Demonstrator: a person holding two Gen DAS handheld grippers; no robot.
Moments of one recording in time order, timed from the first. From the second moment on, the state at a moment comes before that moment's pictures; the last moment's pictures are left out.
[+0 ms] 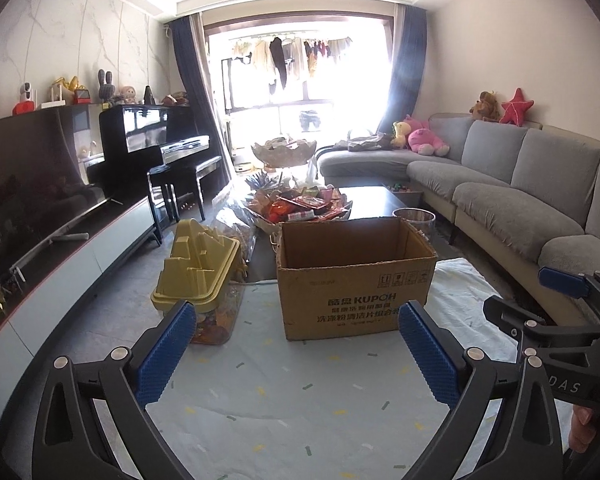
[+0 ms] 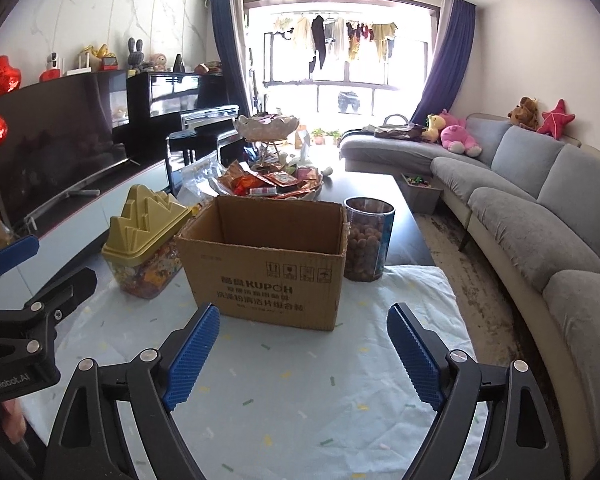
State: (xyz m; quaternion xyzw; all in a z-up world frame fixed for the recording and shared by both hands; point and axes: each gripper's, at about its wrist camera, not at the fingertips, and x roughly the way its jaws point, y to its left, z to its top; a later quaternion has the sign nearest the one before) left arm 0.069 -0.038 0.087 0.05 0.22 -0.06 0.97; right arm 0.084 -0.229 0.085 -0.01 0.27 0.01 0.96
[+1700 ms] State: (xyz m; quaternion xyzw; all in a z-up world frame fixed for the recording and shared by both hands) left arm 0.062 -0.034 0.062 0.03 0.24 -0.07 0.97; right arm 0.058 -0.233 0.072 0.01 0.29 0.00 0.96
